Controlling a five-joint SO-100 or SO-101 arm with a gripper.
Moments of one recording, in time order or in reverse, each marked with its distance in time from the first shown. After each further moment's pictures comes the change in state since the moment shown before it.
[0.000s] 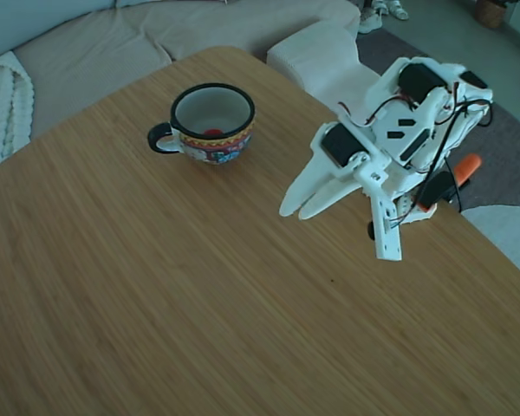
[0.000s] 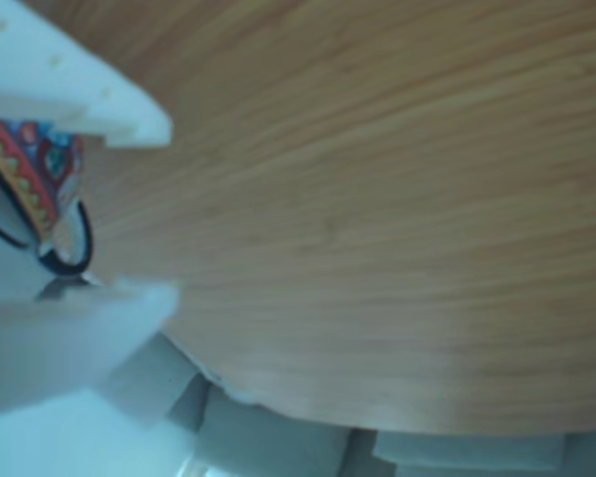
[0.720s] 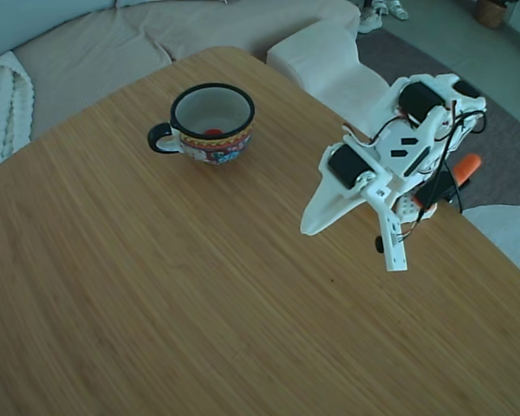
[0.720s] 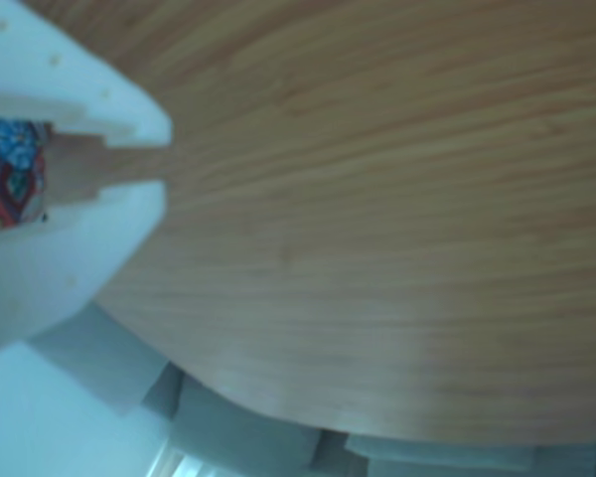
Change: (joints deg) arm -3.2 9.6 10.0 -0.5 0.0
